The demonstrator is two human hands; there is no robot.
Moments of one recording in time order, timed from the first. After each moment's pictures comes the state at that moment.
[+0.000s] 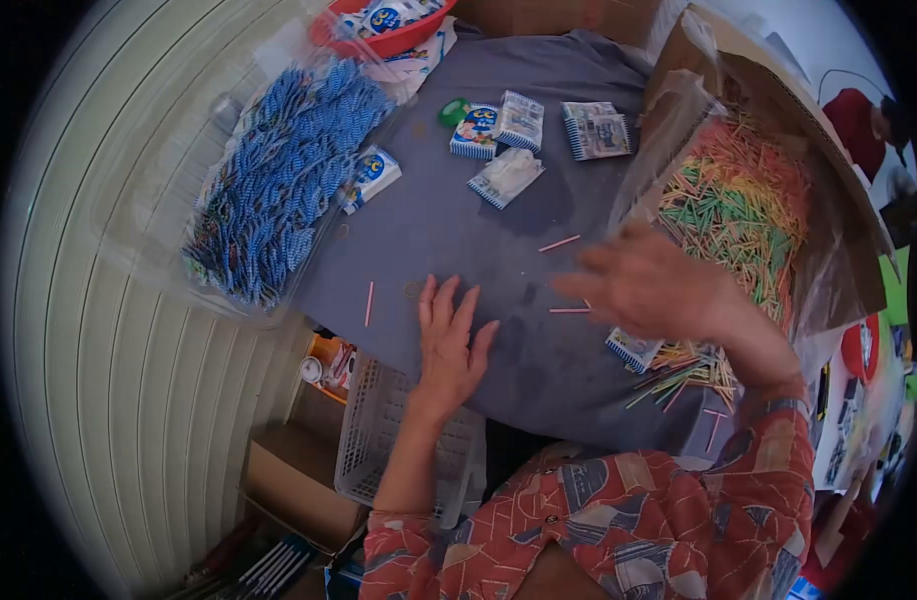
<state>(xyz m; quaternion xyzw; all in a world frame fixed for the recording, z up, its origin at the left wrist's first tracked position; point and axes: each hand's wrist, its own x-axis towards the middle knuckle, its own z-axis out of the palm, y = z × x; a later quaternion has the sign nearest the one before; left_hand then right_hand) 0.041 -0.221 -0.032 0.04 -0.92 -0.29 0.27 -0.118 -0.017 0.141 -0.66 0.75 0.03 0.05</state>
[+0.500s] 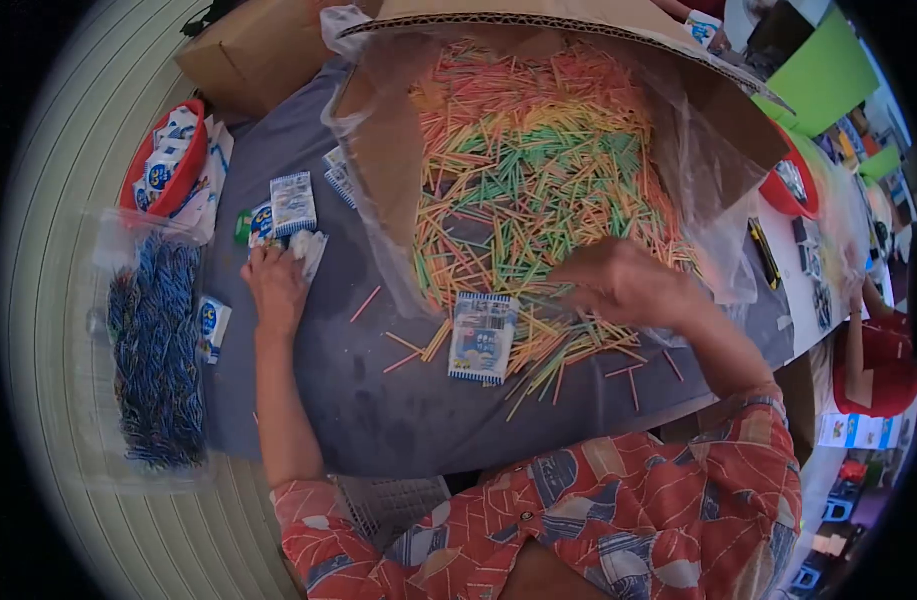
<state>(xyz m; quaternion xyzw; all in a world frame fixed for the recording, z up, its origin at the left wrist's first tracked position) -0.186 -0.281 -0.025 -0.06 -0.98 -0.01 0.19 -0.129 0.195 0.092 -0.43 0.85 -0.29 0.04</state>
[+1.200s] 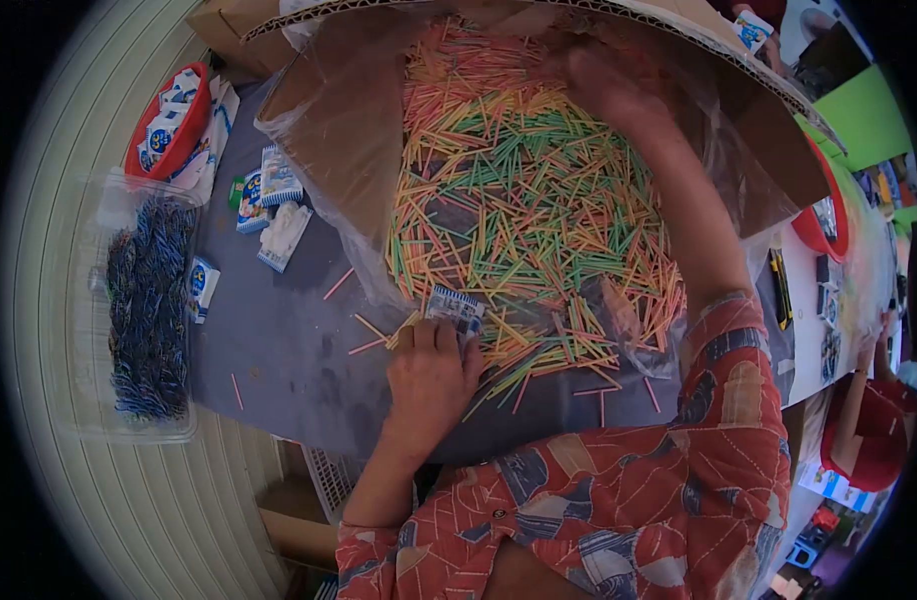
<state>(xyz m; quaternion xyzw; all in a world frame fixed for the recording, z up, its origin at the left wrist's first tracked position) -0.043 -0.024 0.022 -0.10 -0.98 -0.15 0.11 -0.354 0.219 0.088 -0.32 0.93 -0.04 -0.17</state>
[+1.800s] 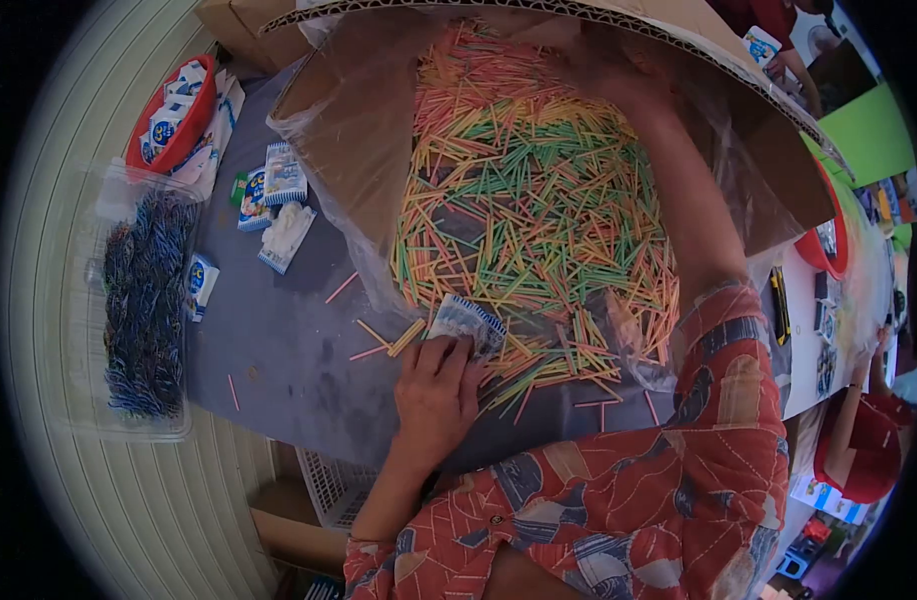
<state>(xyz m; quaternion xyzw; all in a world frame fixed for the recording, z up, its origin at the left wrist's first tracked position) -0.032 -0.024 0.015 -0.11 -0.93 -0.30 0.18 -0.429 0.219 0.073 -0.39 0.89 -0.13 -0.18</state>
